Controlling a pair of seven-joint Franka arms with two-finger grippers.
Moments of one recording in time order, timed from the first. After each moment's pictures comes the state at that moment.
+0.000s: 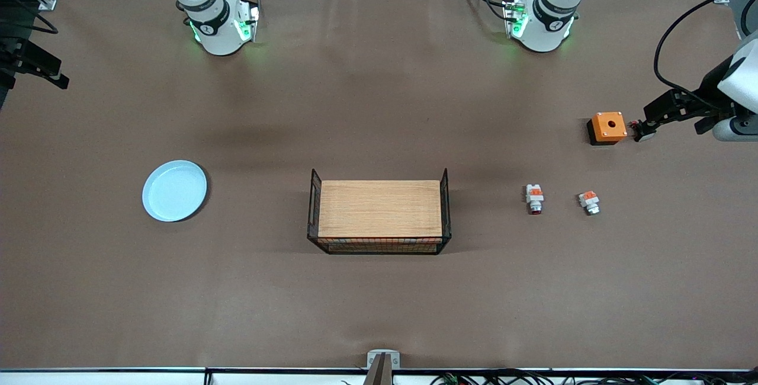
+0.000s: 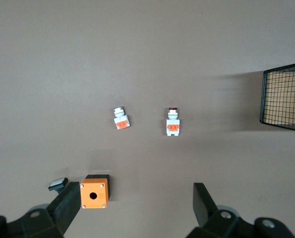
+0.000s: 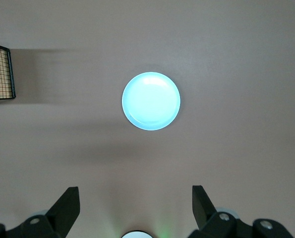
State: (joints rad) left arm 0.00 0.00 -0.04 -1.62 -0.02 1.66 -0.02; right arm -0.06 -0.13 -0.05 -1.63 0.00 1.47 -0.08
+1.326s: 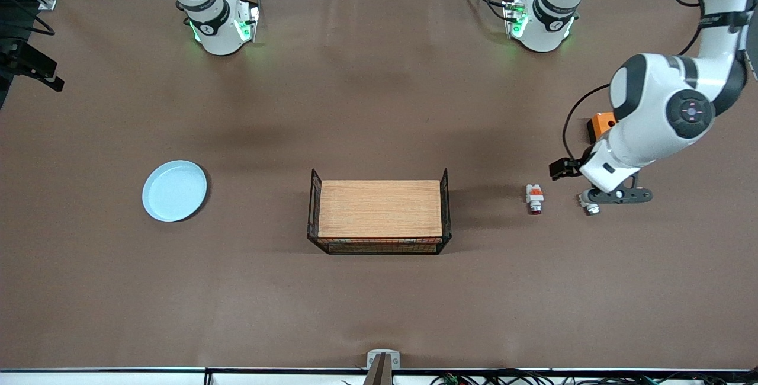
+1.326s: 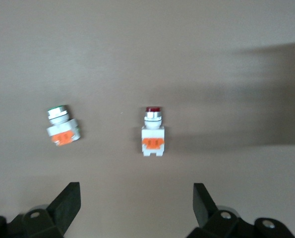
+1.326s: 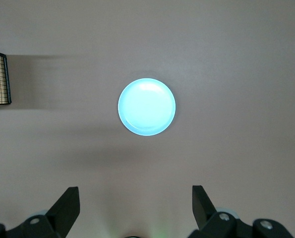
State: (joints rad) left arm -0.05 0.19 -0.11 -2.03 -0.02 2.20 -0.12; right arm -0.06 -0.13 -0.04 -1.62 -0.02 1.48 -0.09
